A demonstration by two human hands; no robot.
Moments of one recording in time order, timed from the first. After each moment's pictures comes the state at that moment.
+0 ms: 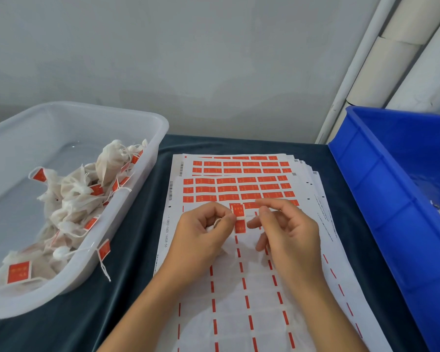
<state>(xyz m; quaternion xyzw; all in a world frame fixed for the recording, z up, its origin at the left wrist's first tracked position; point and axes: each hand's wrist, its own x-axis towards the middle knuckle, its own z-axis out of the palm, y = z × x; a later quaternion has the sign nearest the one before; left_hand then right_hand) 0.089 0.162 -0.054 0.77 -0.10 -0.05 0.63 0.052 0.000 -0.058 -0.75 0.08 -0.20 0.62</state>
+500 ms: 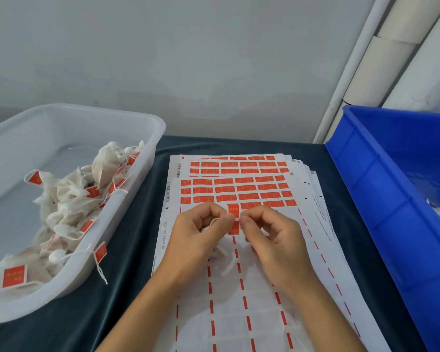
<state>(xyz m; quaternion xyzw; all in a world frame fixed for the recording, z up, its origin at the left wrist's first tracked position) 0.089 0.165 -0.048 0.72 -0.12 -0.06 0.68 0.052 0.004 -0.056 -0.79 -0.01 -0.12 0.60</state>
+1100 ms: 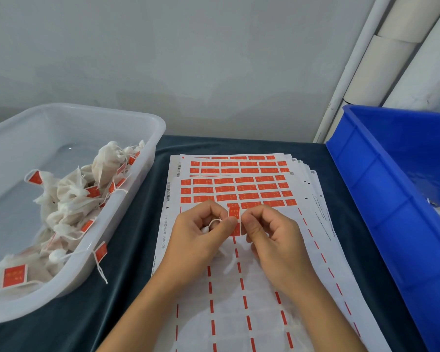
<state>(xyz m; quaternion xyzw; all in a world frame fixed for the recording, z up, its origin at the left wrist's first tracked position) 0.090 0.165 -0.052 0.74 -0.12 -0.03 0.66 0.053 0.005 -0.055 -0.81 0.02 -0.11 0.58</state>
